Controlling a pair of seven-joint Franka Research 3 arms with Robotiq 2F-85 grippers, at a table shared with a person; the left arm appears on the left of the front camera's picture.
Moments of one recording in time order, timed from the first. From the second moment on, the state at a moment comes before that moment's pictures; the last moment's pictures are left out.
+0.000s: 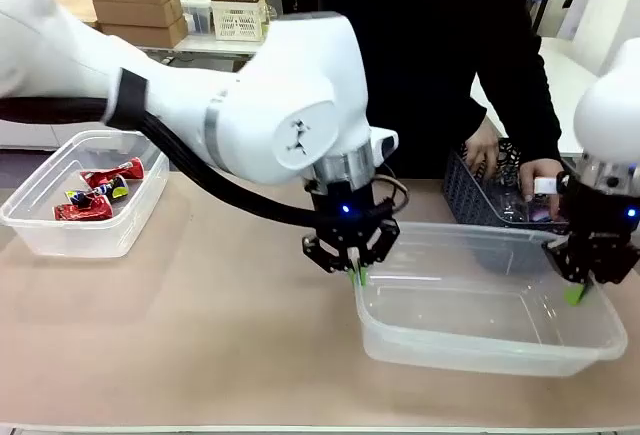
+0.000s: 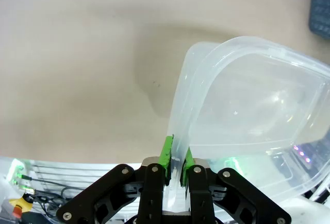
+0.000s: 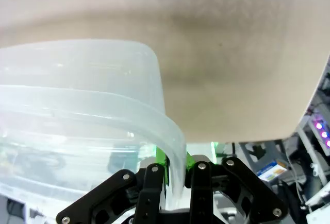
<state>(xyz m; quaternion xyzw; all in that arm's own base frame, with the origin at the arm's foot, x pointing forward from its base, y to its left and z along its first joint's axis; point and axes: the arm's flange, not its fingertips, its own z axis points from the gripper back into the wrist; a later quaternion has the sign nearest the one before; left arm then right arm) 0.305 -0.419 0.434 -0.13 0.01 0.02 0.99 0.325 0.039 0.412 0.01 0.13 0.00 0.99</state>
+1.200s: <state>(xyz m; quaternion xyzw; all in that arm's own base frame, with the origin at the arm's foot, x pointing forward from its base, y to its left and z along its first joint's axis) 0.353 -0.231 0.499 -0.11 -0.02 0.12 0.99 0.399 0.222 0.480 0.04 0.17 -0.02 0.99</state>
